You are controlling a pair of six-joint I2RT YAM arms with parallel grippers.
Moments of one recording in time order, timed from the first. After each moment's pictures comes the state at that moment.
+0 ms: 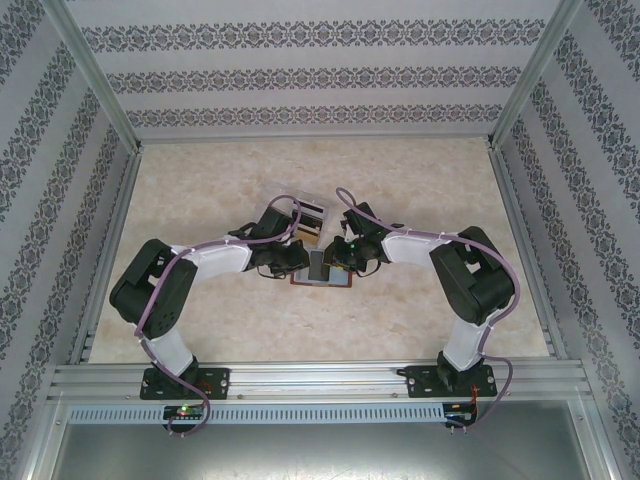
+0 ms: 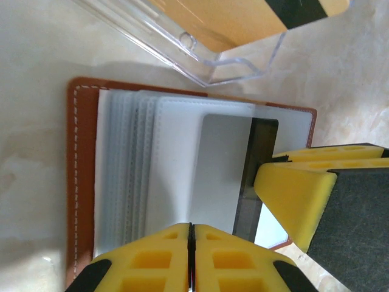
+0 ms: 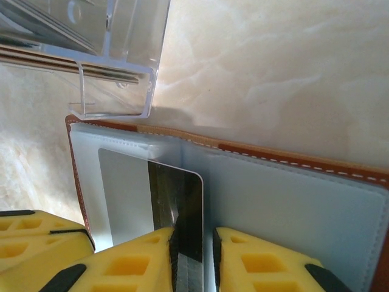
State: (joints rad) left arm -0.55 1.72 0.93 -0.20 0.37 -0.82; right arm 0.54 1.80 0.96 -0.20 -0.43 0.82
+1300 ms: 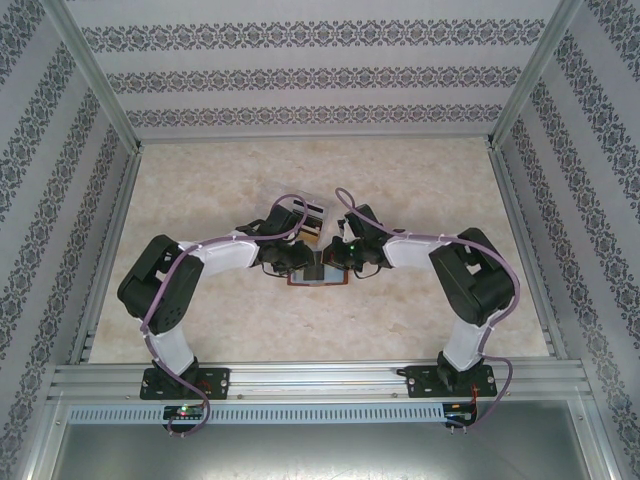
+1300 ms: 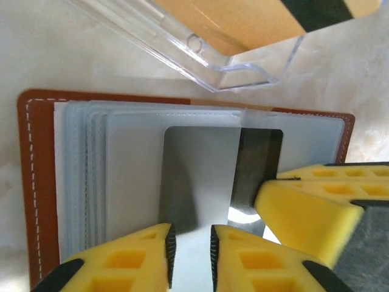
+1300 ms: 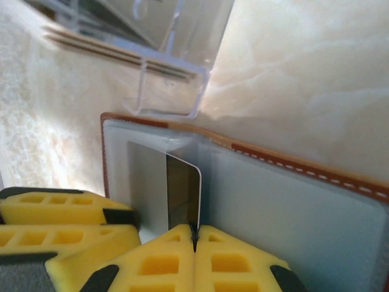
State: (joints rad) left arm -0.57 1.77 1.00 -0.28 0.30 -0.83; right arm 0.55 1.78 0.89 -0.06 -0.48 0.81
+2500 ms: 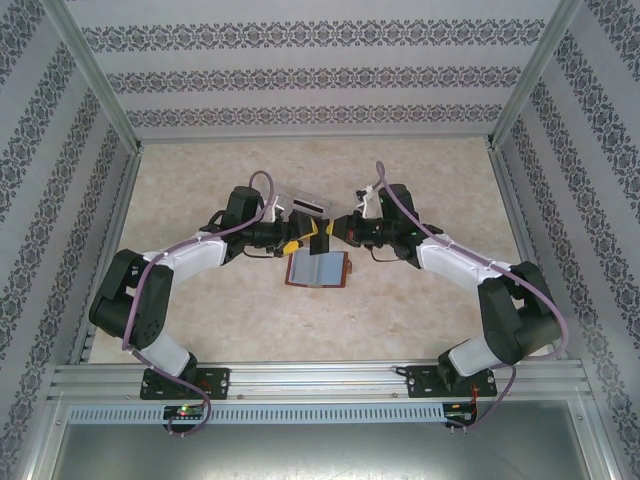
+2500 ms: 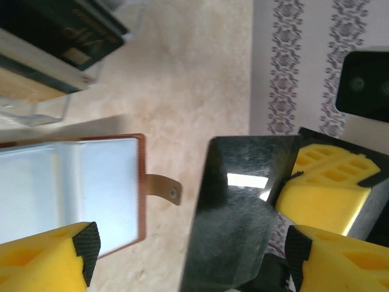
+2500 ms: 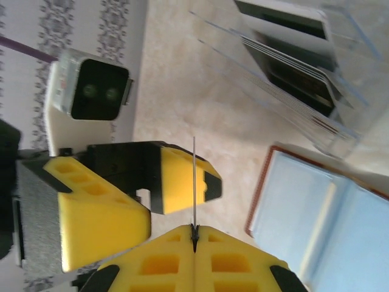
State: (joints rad) left arm -0.37 1.61 0.90 0.08 0.82 -0.92; right arm 0.42 1.50 0.85 0.09 -0.72 0.87
